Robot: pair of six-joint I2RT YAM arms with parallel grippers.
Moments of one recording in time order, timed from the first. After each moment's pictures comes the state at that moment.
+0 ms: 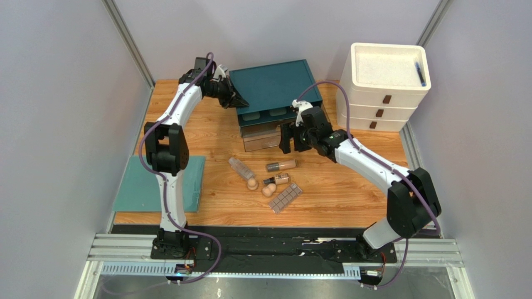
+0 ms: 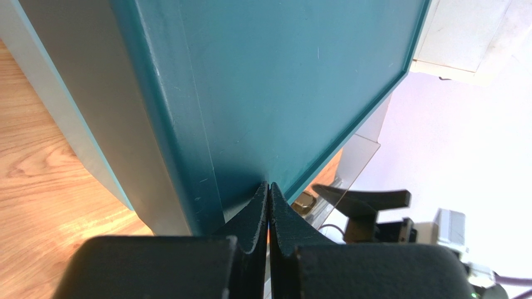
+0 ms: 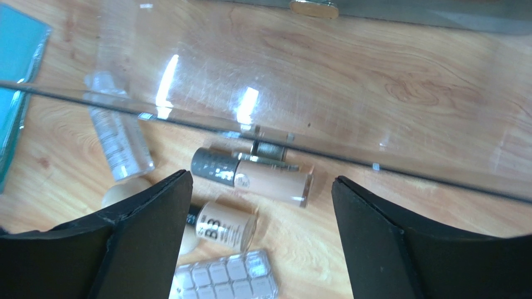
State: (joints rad) left arm -0.15 2.19 2.03 -0.75 0.74 -0.68; right arm 0.57 1.55 1.12 -0.29 -0.05 0.27
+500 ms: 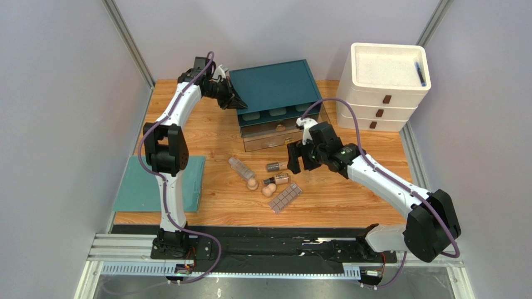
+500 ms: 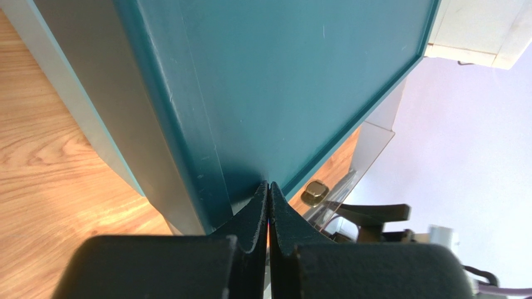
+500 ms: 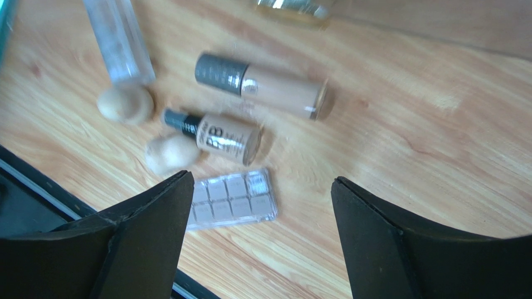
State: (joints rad) left arm -0.15 2.18 2.05 -0.81 0.73 -0.60; right arm 0.60 1.32 0.97 -0.44 -0.10 0.23
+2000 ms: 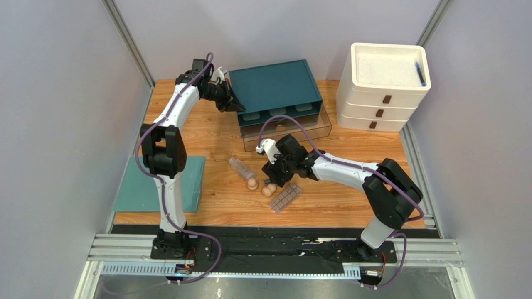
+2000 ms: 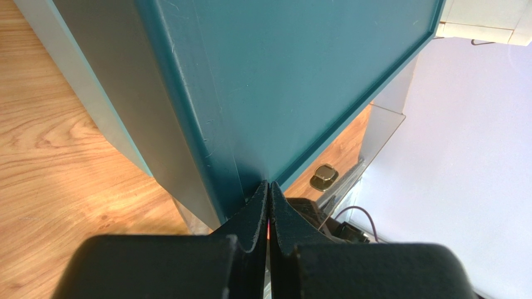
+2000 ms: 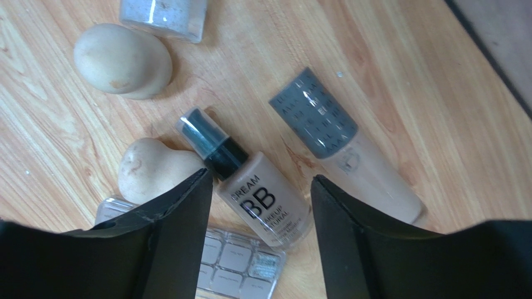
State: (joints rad) left arm -0.15 2.14 1.99 -0.83 0.74 -0.53; right arm 0.80 1.65 0.98 -0.23 -0.12 -0.20
